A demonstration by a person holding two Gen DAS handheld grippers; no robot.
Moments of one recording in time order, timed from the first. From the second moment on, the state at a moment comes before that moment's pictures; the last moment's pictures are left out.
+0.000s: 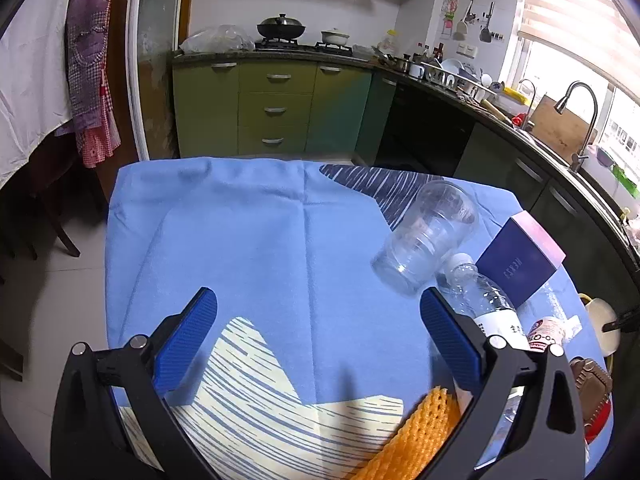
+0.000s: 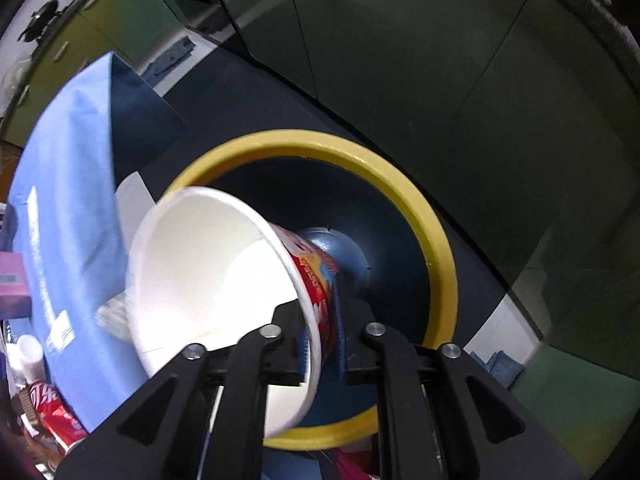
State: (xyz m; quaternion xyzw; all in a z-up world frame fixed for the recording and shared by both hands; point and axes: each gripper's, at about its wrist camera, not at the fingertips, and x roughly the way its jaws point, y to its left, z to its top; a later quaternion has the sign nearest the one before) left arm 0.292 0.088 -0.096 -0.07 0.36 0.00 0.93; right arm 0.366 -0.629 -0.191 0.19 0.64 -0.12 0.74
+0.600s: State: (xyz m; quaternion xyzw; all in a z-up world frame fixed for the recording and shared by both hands) left arm 0.225 0.041 -0.055 0.00 0.36 -0.34 0.87; right arm 0.305 -0.575 -0.134 0.19 0.60 -0.01 0.78
